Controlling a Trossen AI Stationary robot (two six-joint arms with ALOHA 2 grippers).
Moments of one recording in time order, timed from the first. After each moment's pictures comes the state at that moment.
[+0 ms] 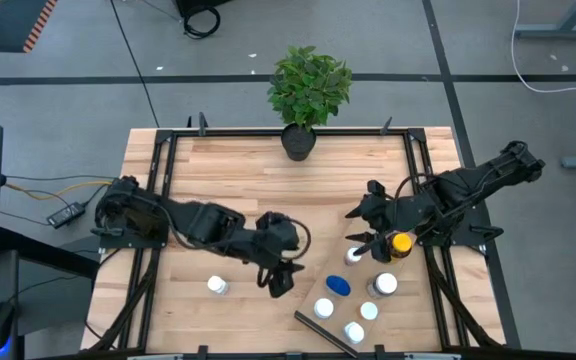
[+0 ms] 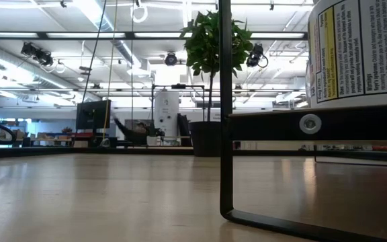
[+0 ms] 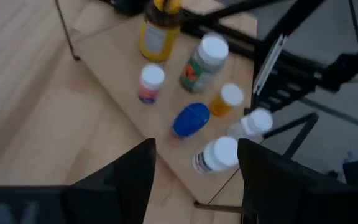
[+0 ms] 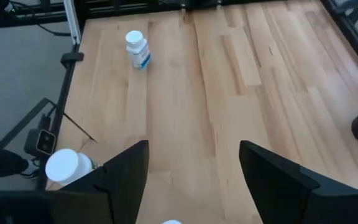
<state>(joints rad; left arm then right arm) -0.40 1.80 1.98 -0.92 -0.27 -0.64 0.44 1.18 1.29 -0.84 0.33 0.39</state>
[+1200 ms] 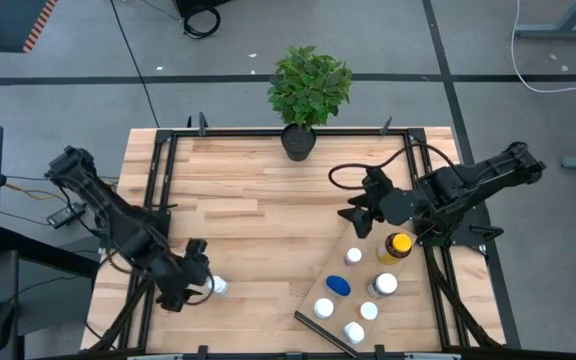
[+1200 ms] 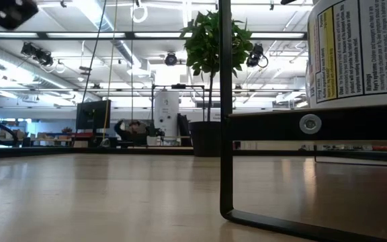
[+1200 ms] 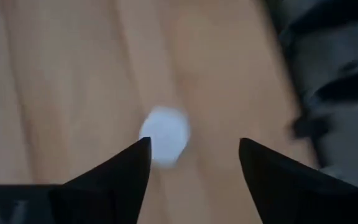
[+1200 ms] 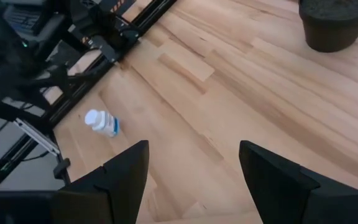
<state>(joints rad) -0.77 1.16 0.91 -0.74 -0.17 -0.49 0.38 1.19 1.30 -0.88 0.51 1.05</state>
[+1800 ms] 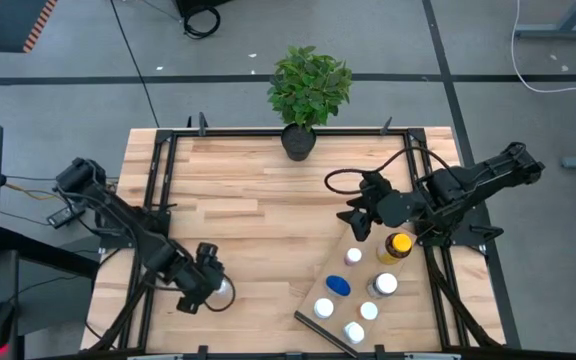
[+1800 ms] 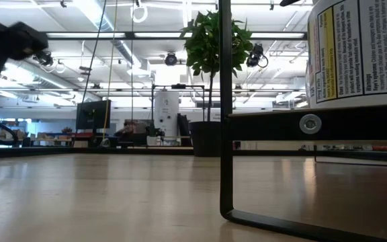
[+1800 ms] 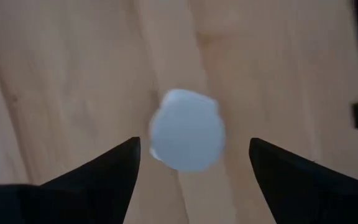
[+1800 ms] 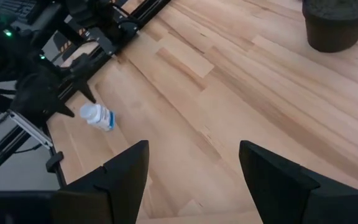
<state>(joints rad) -0.72 1.38 0.91 -0.75 -0.13 -0.46 0.38 1.21 1.30 -0.88 0.50 1.02</state>
